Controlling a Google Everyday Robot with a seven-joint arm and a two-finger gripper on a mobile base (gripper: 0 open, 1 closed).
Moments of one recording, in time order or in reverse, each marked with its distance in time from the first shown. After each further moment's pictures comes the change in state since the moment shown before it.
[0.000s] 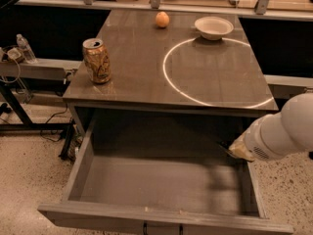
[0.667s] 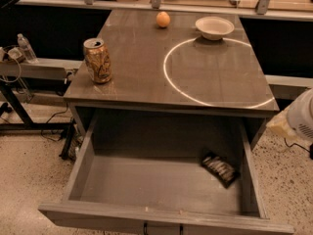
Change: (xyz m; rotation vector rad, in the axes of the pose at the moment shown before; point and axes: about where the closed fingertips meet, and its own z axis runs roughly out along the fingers) arm 0.008 -0.053 -0.105 0.182 0.036 0.046
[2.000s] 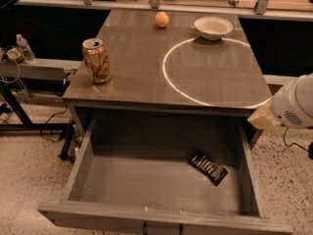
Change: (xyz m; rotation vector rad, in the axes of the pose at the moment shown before) arm -0.034 0.003 0.014 -0.146 -0.082 -0.009
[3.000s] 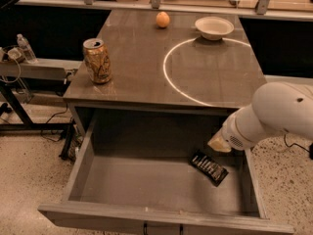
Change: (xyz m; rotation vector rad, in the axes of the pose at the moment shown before) arm -0.009 0.064 0.132 -0.158 0.019 -0.033
